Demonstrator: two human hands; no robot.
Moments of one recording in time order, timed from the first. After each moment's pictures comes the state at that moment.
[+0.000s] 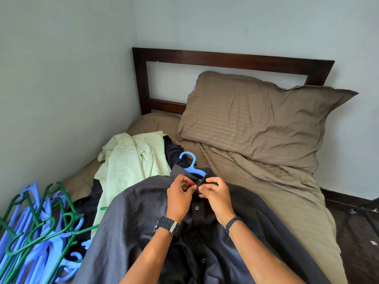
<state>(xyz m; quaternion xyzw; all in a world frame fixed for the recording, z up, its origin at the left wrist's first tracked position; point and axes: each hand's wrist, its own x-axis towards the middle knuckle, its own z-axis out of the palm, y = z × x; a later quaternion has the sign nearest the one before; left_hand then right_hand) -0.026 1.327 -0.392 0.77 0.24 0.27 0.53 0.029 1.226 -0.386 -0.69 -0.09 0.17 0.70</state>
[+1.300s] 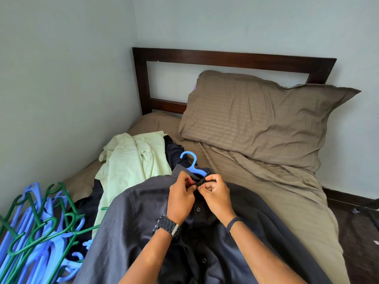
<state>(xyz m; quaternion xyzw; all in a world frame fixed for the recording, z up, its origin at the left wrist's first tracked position) -0.029 1.324 -0.385 0.81 0.21 0.27 0.48 0.029 1.225 -0.382 -0.76 -0.16 0.11 0.62</state>
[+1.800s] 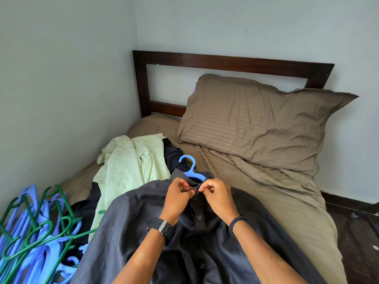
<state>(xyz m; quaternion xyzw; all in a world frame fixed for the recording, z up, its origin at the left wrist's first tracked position) -0.025 1.335 -0.383 0.71 0.25 0.17 0.64 0.046 1.220 -0.381 -0.84 -0.27 0.04 0.47</state>
